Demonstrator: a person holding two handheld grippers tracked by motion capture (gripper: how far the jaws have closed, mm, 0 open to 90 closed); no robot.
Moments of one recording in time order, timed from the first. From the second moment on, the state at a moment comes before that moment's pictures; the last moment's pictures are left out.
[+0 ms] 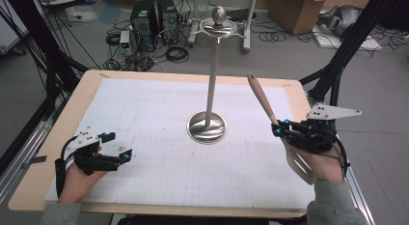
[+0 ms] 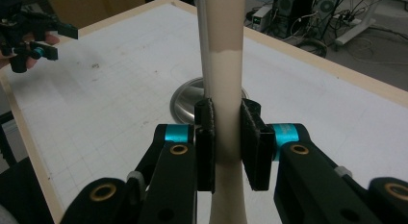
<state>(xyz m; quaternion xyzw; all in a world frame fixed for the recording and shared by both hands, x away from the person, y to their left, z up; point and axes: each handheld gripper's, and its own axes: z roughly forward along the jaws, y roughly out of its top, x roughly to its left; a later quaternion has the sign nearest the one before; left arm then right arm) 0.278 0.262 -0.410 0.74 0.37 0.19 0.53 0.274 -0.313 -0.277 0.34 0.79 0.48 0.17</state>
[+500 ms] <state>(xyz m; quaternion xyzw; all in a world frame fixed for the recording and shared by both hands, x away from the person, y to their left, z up) 0.276 0.269 -0.408 0.73 0.36 0.17 0.56 0.278 -0.305 -0.258 0.33 0.79 0.49 0.18</state>
